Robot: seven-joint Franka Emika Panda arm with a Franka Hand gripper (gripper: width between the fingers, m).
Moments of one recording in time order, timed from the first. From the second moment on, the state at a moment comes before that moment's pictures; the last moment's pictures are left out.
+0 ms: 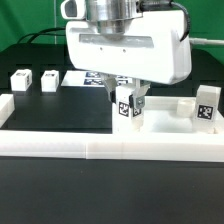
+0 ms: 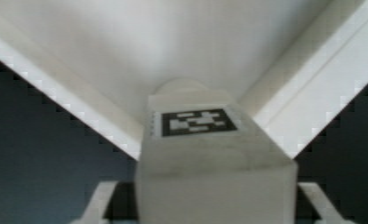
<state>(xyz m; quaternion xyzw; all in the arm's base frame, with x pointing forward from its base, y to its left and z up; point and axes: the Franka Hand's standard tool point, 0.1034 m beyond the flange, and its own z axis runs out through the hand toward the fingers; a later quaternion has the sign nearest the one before) 0.628 -0.003 0.068 -0.90 0.42 -0.01 0.07</state>
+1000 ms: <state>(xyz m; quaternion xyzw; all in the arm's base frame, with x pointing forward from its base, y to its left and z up) 0.625 -0.001 0.069 -0.54 0.84 0.05 0.07</state>
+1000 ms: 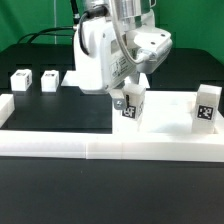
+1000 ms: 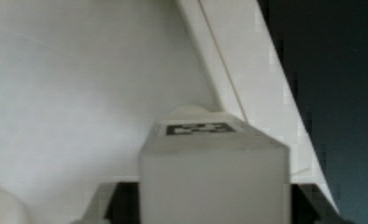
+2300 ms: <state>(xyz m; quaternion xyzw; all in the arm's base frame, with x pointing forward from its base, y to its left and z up) 0.619 0.008 0.063 -0.90 0.43 0.01 0.06</state>
